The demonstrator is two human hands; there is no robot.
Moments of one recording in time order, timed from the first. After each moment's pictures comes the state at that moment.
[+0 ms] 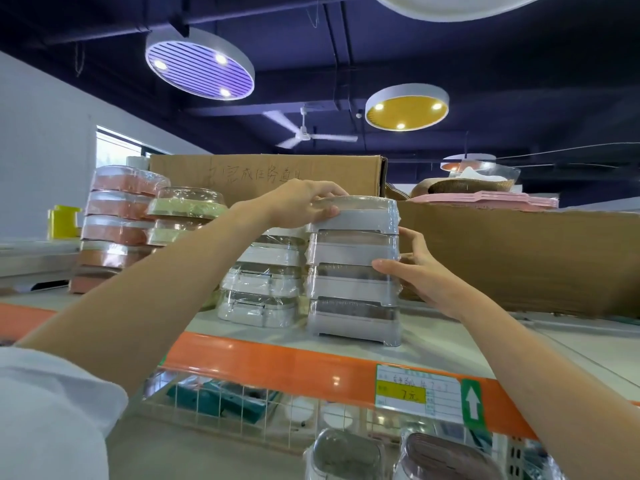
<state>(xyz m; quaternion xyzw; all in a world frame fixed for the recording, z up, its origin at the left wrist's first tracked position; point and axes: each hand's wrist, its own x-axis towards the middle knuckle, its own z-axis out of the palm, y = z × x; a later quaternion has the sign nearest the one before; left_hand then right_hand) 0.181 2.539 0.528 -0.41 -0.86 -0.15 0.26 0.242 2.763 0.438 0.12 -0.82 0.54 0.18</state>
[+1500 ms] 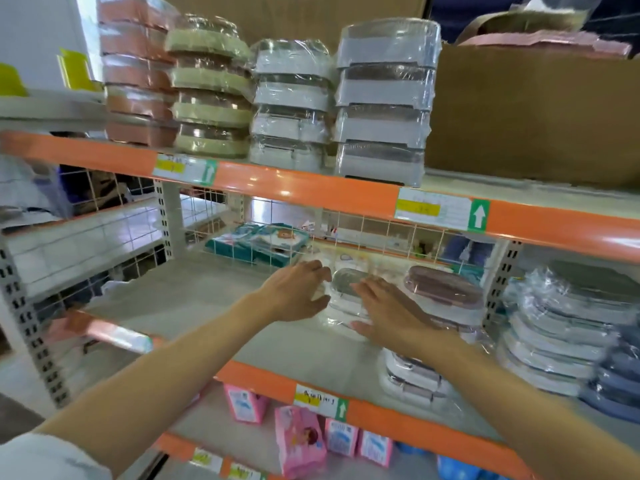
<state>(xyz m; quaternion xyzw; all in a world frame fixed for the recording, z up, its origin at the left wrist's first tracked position) 0.256 2.509 0.217 -0.37 -0.91 -0.05 0.15 0.324 2.690 0.209 0.15 -0.98 -0.04 0.09</state>
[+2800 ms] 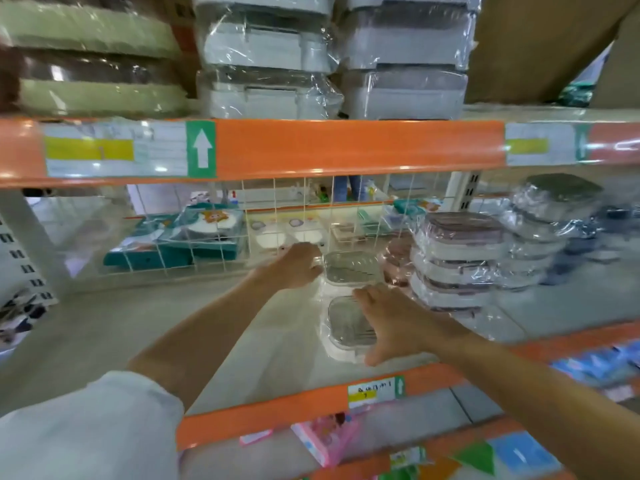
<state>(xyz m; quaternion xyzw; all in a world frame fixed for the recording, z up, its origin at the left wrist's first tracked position) 0.079 2.524 0.148 -0.51 -0.85 -0.12 -0.02 0.279 2.615 0.150 -0.06 -1.00 -0.02 -0.08</state>
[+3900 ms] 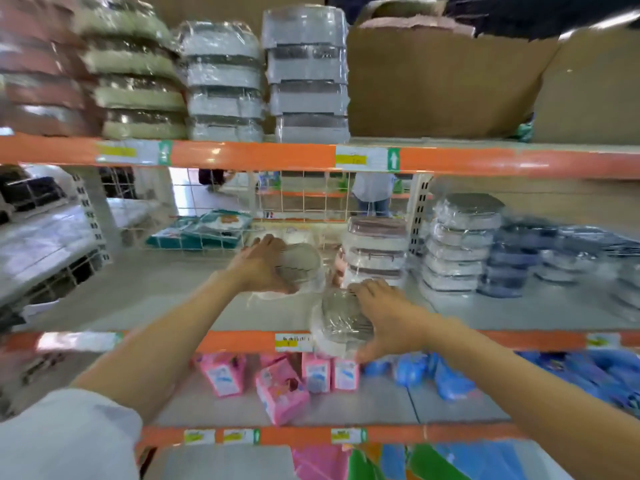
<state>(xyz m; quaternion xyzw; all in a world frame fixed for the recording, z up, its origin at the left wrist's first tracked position) 0.274 2.490 0.199 -0.36 -0.92 -0.11 0.06 0.472 2.660 0.199 0.03 -1.00 -0.01 -0.01</state>
